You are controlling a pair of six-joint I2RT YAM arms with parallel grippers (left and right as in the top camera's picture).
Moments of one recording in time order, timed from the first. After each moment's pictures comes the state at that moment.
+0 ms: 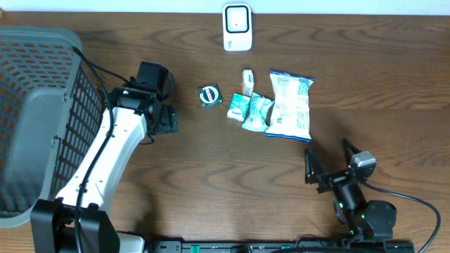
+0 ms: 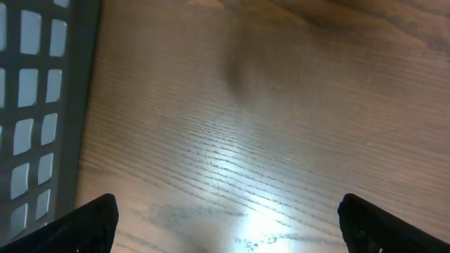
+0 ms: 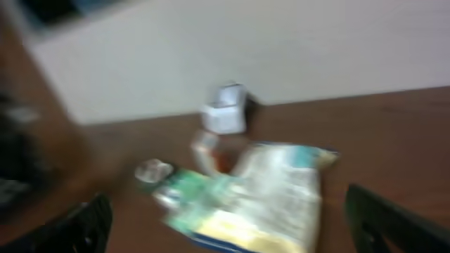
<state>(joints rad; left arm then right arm) -0.19 1.55 1.20 -1.02 -0.24 -0.36 0.01 0.02 0.01 0.04 -0.38 0.30</state>
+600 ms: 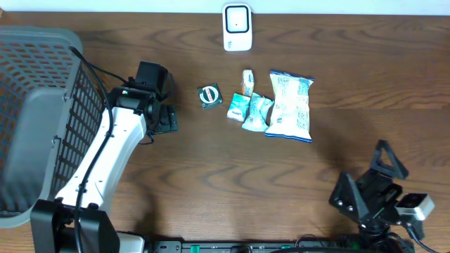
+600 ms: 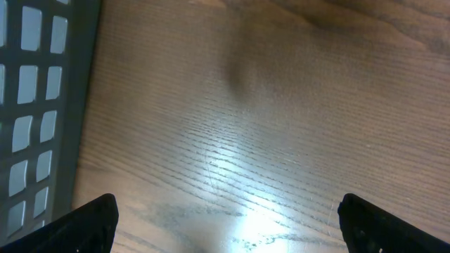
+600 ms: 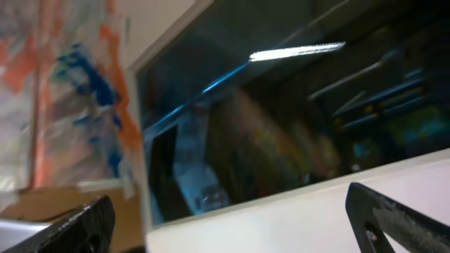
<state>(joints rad) -0.19 1.55 1.20 -1.02 -0.24 -0.38 0.01 0.02 0.03 0.84 -0.29 0.64</state>
